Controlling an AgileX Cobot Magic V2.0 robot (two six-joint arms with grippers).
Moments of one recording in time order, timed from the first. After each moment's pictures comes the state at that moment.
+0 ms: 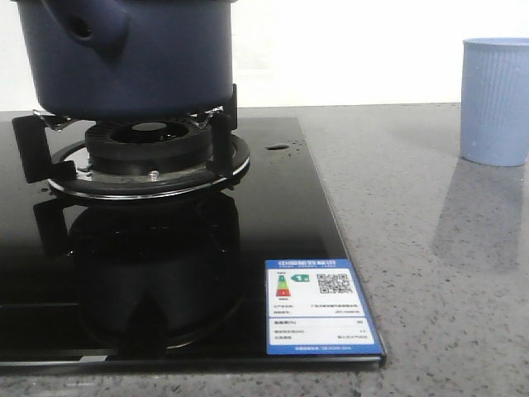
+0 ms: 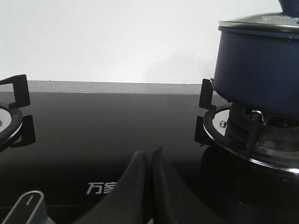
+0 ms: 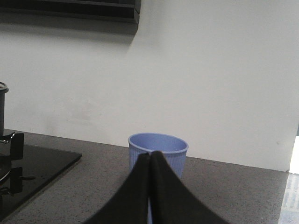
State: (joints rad) left arm -0.08 0.00 0.00 -0.10 0.10 0.05; right arm -0.24 0.13 -0.03 -0.86 -0.46 0.77
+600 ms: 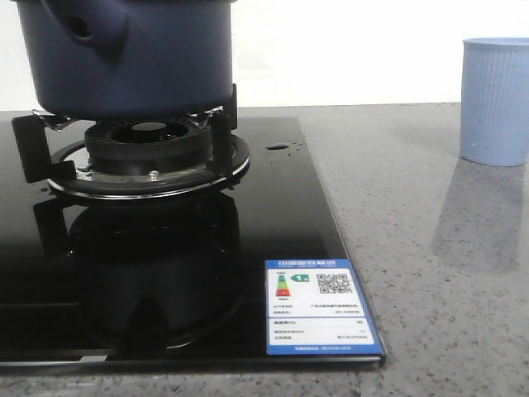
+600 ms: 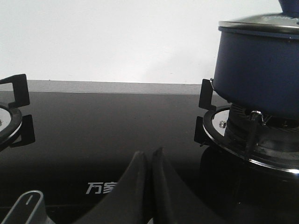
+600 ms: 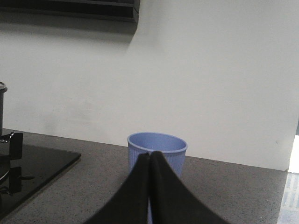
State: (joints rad) left arm -0.08 0.00 0.00 -0.11 0.10 0.05; right arm -0.24 0.13 -0.03 -0.86 -0.46 0.77
